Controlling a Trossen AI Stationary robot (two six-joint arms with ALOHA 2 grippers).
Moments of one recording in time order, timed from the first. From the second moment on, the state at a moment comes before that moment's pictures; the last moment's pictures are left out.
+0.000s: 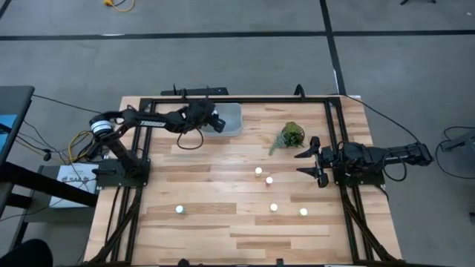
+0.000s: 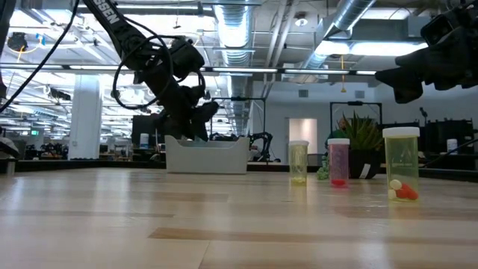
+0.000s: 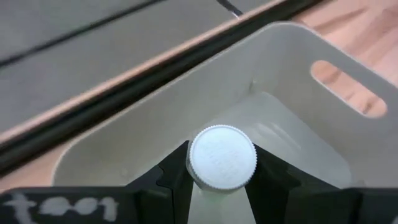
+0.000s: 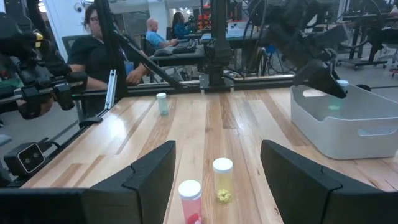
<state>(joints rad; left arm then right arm) 0.50 1.66 0.84 0.11 -0.33 -0.31 0.11 0.08 0.01 0.01 0.03 0.05</state>
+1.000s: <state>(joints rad) 0.50 1.82 0.85 0.25 -0.33 -0.25 0.11 0.08 0.01 0.01 0.03 0.05</state>
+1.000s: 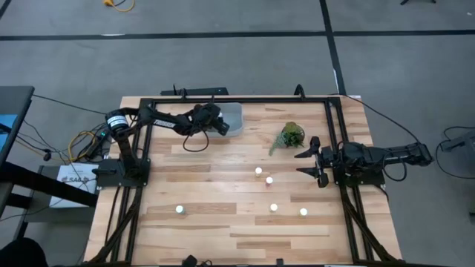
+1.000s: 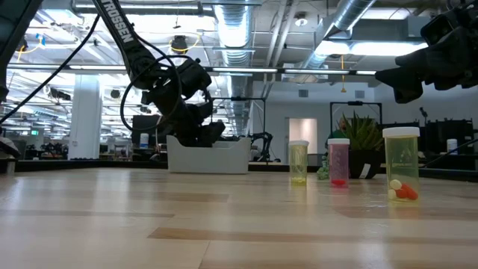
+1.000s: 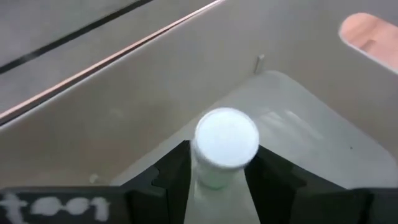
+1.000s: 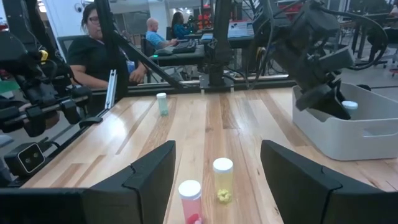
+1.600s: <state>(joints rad) 0.49 1.75 0.85 0.28 -0.29 -0.22 0.11 0.08 0.01 0.01 0.03 0.05</state>
